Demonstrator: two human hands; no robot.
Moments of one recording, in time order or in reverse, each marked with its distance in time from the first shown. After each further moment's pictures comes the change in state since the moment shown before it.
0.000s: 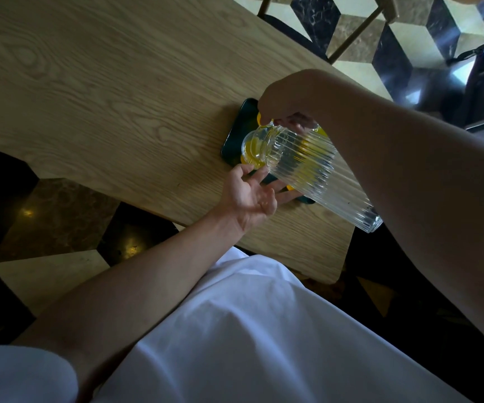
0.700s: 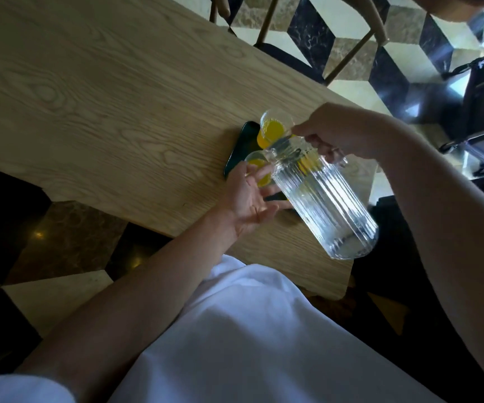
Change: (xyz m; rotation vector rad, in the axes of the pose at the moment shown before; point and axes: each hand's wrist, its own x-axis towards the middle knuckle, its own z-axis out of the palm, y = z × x) left_hand -0.019 0.017 0.035 0.372 0.130 0.112; right_hand -0.041 0.072 0.000 0.427 0.189 -0.188
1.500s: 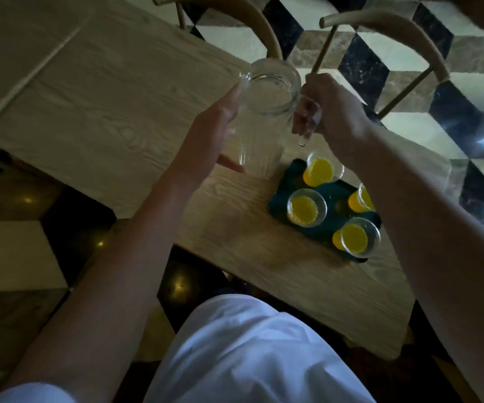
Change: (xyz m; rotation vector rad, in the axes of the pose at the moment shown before) left_hand -0.083 0.157 -0.004 0.992 0.355 0.844; right_hand 0.008 -0.094 0.020 0.609 0.094 -0.633
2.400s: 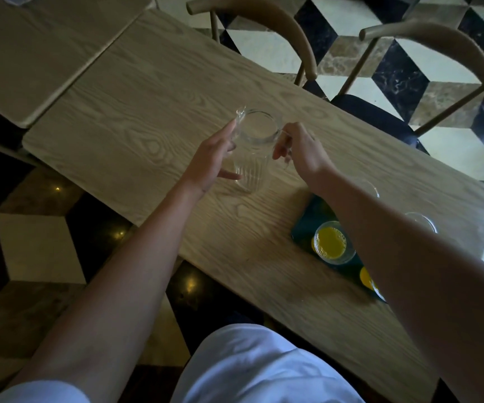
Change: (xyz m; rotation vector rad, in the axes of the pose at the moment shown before) left_hand 0.073 -0.090 -0.060 -0.145 0.091 -0.119; right_hand 0.082 0.056 0.068 -0.142 -0.003 0.138
